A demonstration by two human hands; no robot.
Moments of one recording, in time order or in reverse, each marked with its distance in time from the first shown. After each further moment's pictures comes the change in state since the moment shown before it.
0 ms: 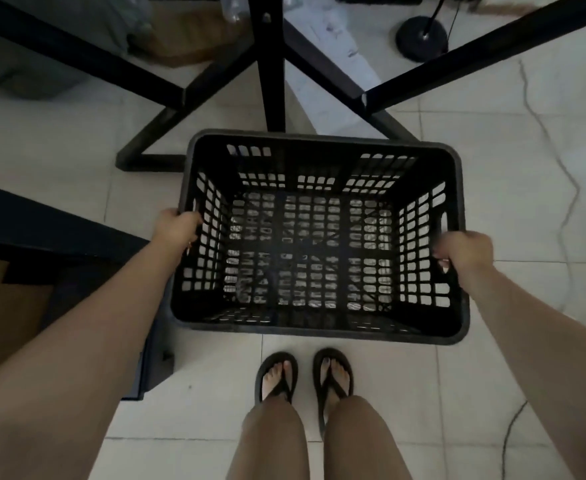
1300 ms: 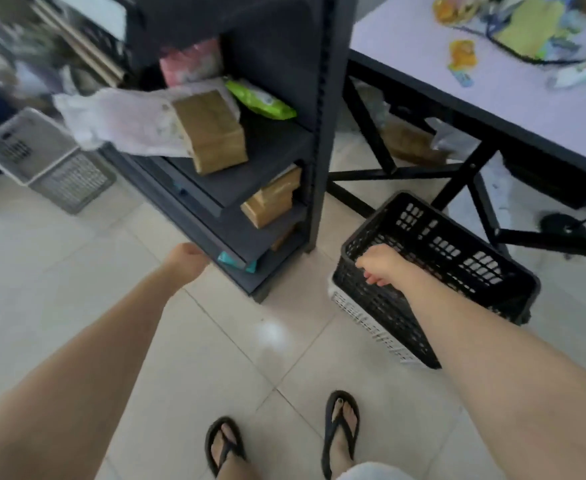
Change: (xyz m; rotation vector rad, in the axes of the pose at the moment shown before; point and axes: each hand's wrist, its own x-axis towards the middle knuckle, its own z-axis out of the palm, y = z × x) left_hand -0.400 -0.214 -0.334 -0.062 0.339 -0.171; right_hand -0.477 -0.039 0.039 -1.111 -0.829 -0.606
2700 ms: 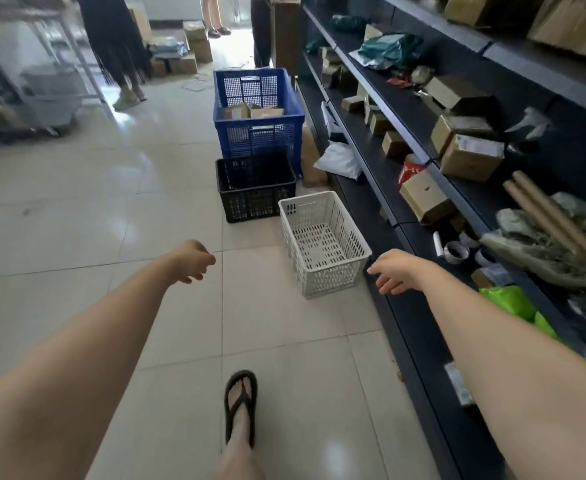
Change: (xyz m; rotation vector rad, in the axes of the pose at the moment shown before) left_hand 0.401 -0.447 -0.833 -0.276 0.272 -0.278; right_hand 0.019 -0.959 0.593 -0.538 -0.272 -0.482
